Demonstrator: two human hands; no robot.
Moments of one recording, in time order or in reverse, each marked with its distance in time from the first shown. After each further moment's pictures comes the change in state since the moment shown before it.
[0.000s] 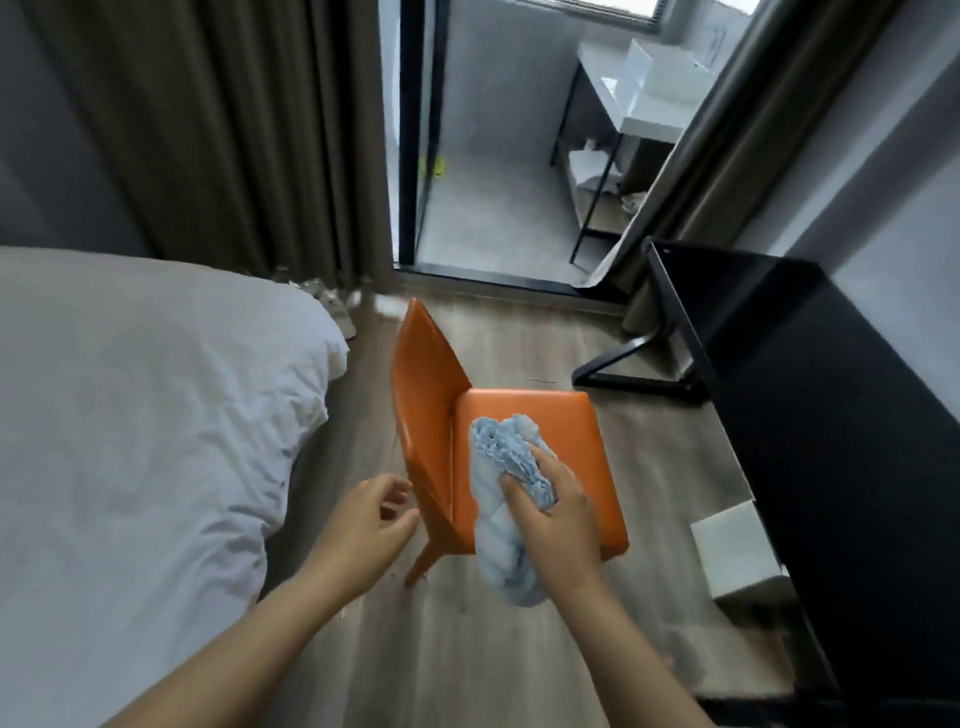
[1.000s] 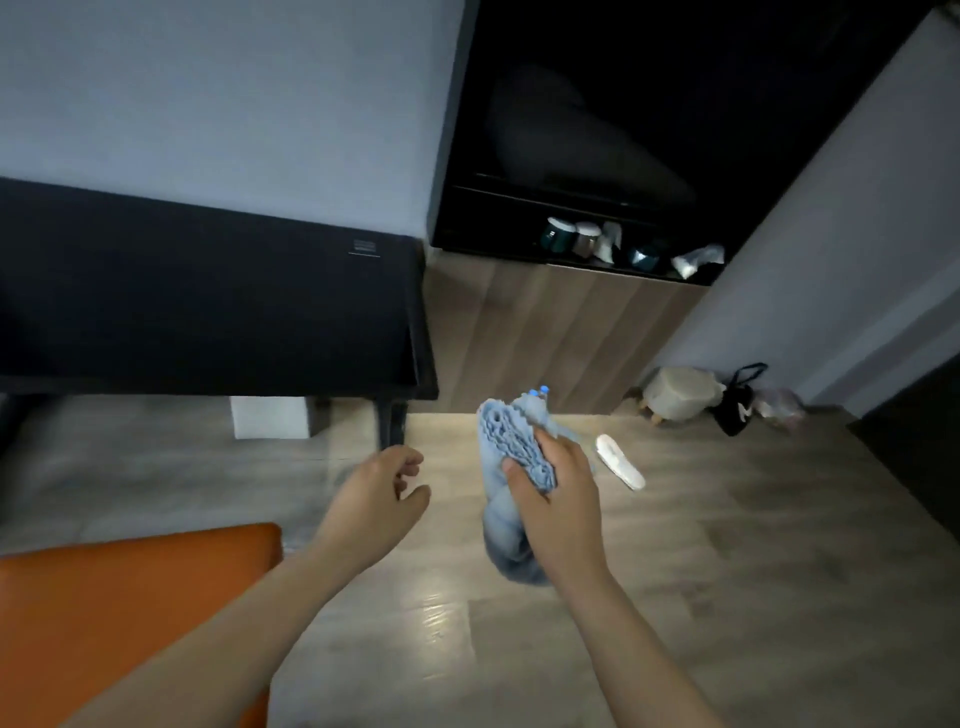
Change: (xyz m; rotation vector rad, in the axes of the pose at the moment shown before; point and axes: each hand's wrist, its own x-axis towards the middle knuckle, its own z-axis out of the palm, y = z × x) left_hand 0.072 0.220 0.203 0.217 -1.435 1.031; right_hand -0.086 -0.032 -0.076 -0.429 1.534 0.978
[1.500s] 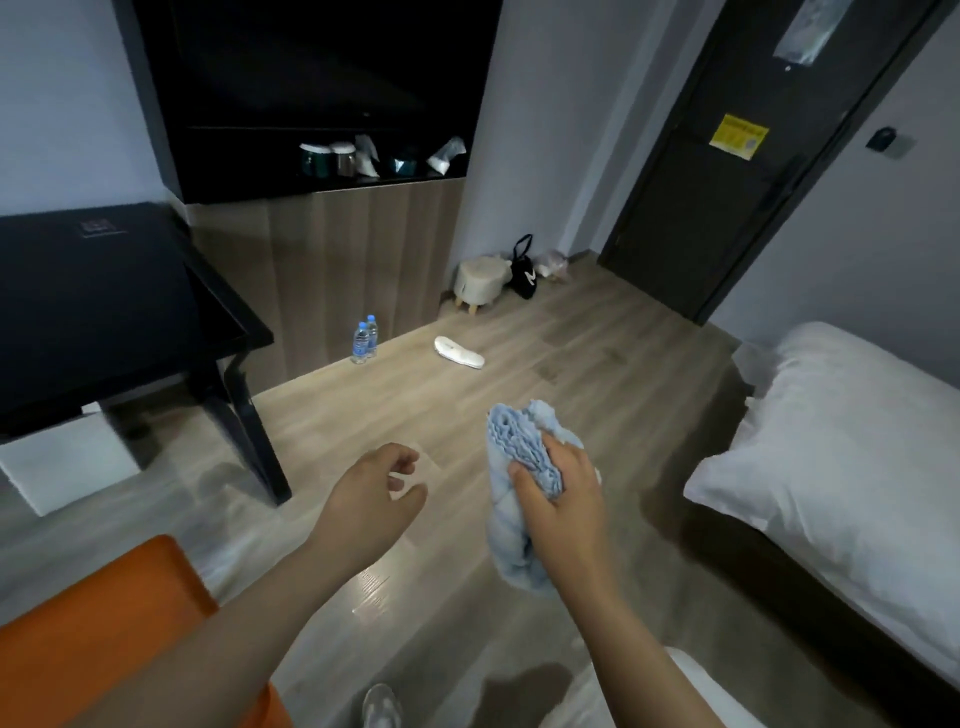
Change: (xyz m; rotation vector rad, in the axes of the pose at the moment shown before) left_hand -0.161 -0.017 0.021 0.006 -0.448 0.374; right_hand -0.275 -0.017 -0.037 -0.145 0.535 0.323
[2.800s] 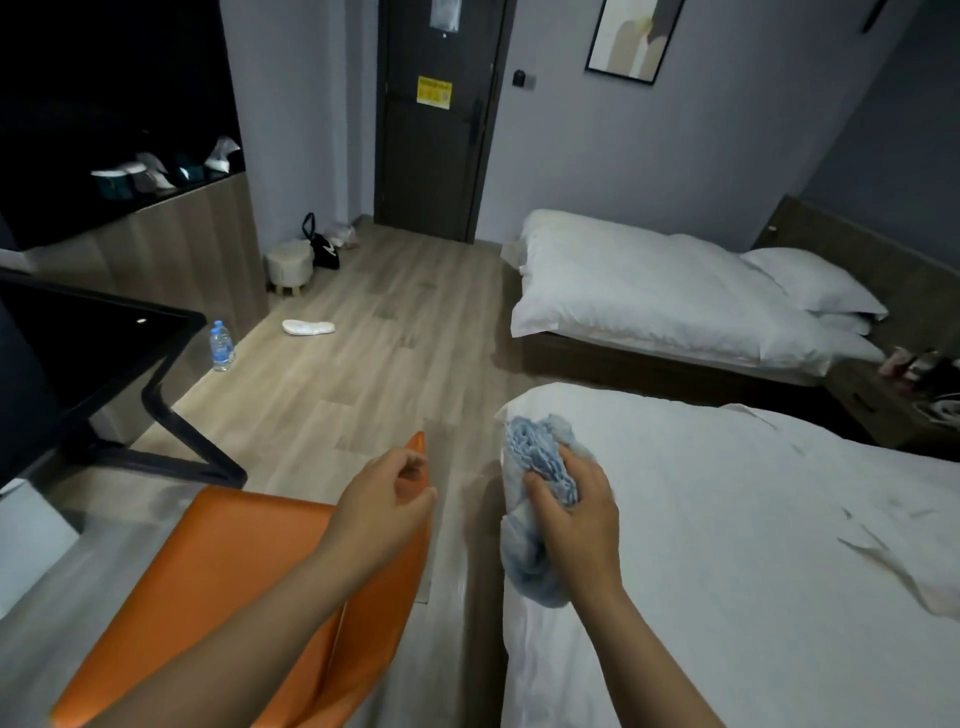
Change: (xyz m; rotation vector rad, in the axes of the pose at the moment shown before) left_hand -0.425 -0.122 -0.297 -0.026 -0.519 0.443; right_hand -0.570 -0.315 0.067 -0.027 0.591 0.333
